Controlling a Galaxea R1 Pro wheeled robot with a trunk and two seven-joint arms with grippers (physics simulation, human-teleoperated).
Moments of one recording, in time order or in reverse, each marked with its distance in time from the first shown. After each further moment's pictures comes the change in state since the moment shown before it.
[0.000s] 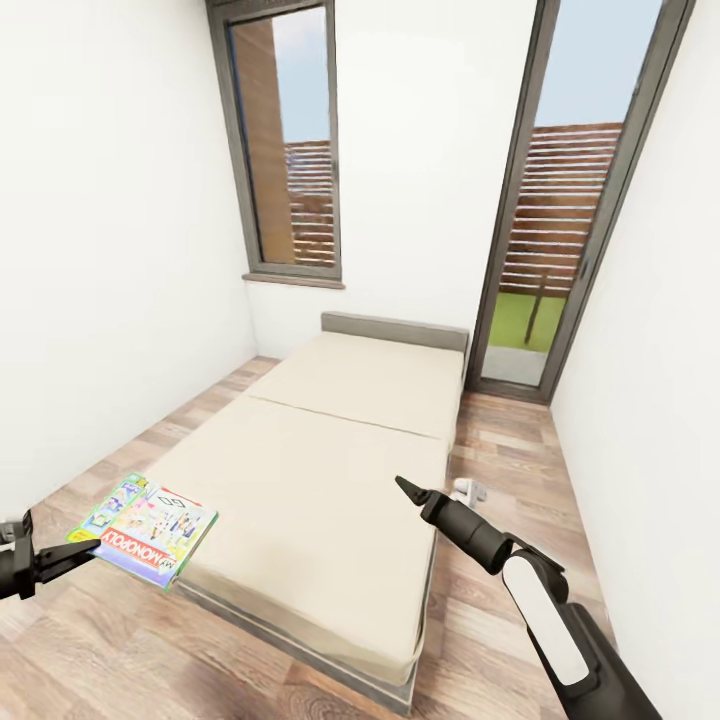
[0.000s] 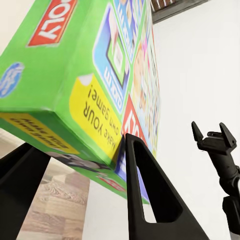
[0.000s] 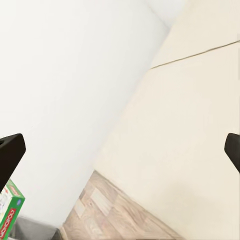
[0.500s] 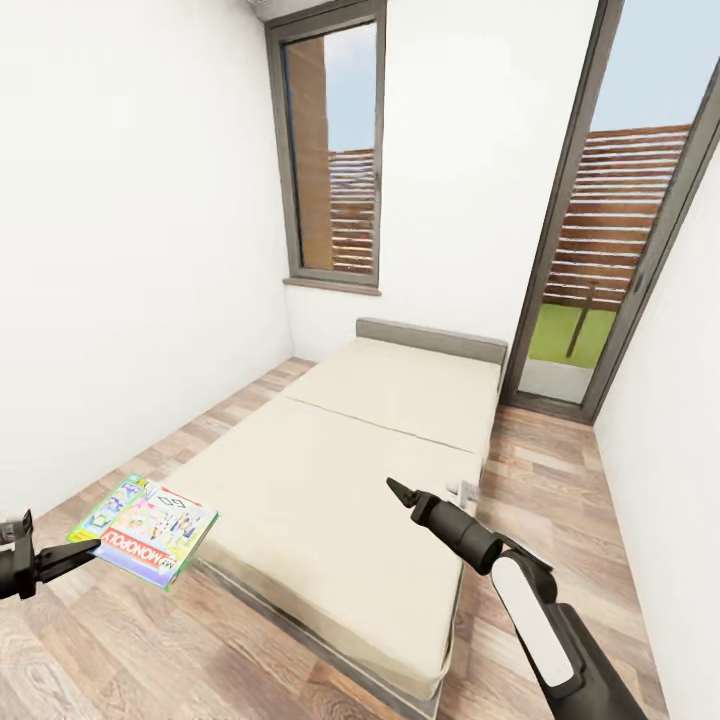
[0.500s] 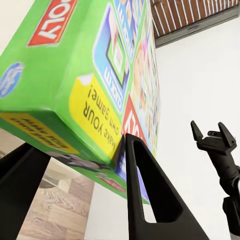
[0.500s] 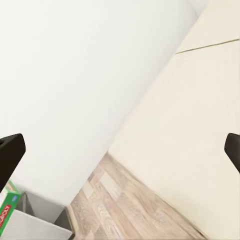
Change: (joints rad) left arm 0.000 0.000 0.000 -0.001 -0.001 0.000 0.000; right arm 0.000 0.042 -0.001 0.003 0.076 -0.002 0.002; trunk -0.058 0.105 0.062
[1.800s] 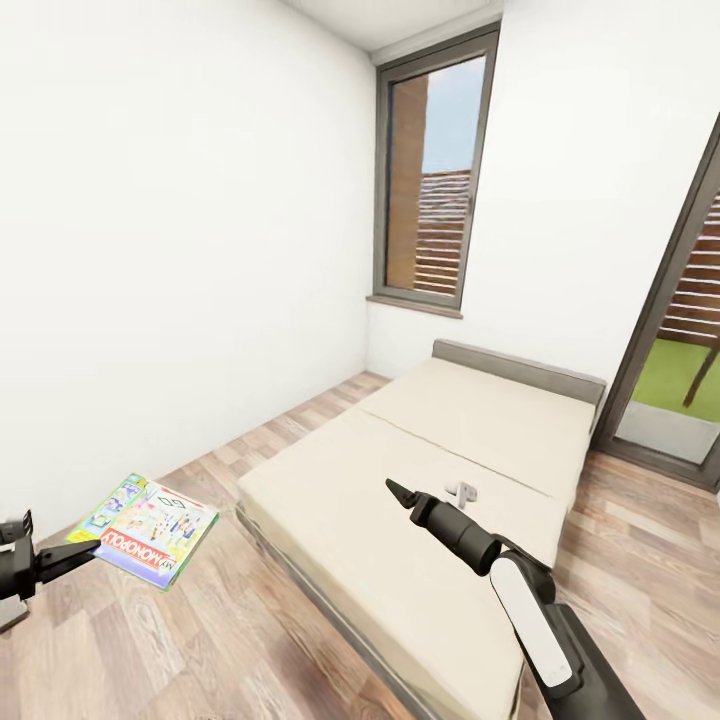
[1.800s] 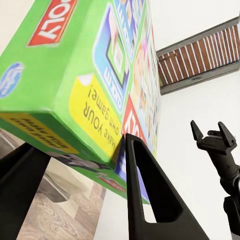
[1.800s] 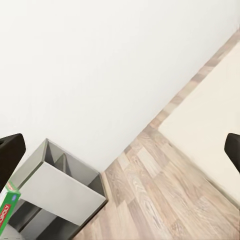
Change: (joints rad) left arm 0.001 0.000 0.000 0.000 0.000 -0.006 0.000; right arm 0.000 0.003 0.001 0.007 0.001 0.000 0.000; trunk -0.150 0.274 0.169
